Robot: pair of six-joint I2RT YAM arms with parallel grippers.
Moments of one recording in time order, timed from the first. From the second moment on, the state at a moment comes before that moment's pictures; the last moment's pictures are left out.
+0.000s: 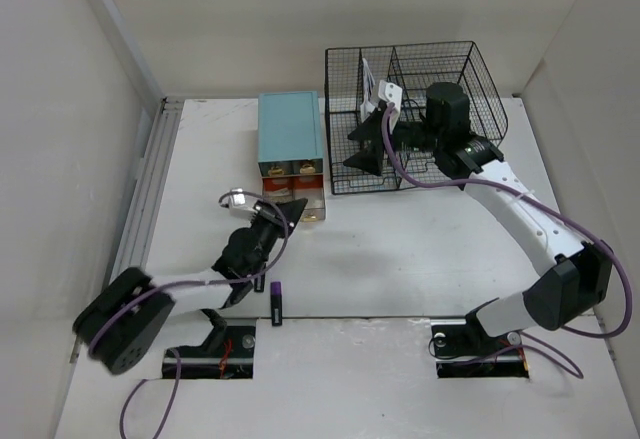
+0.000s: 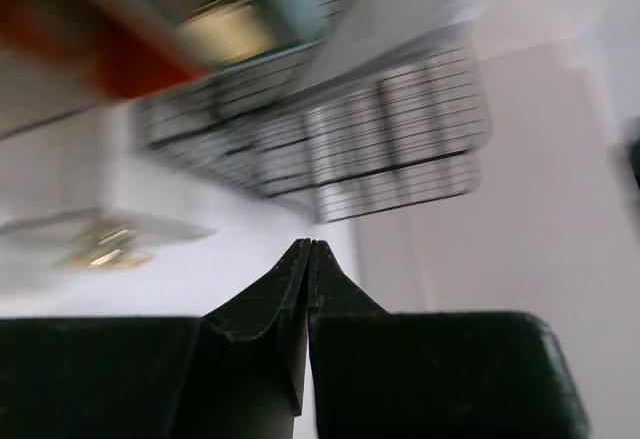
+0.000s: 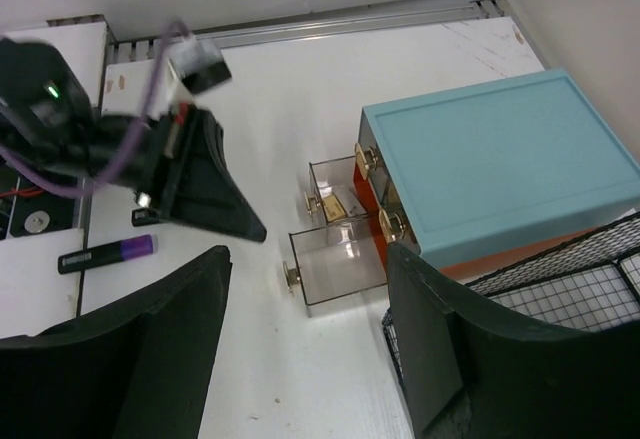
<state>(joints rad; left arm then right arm) -0.70 1.30 0.09 1.13 -0.29 -1.28 0.45 1.44 1.39 -0.22 -0.90 -0.26</state>
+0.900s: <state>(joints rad) -0.73 0.36 0.78 -0.24 -0.88 -0.23 1.09 1.71 1.30 -0.60 -0.46 -1.30</state>
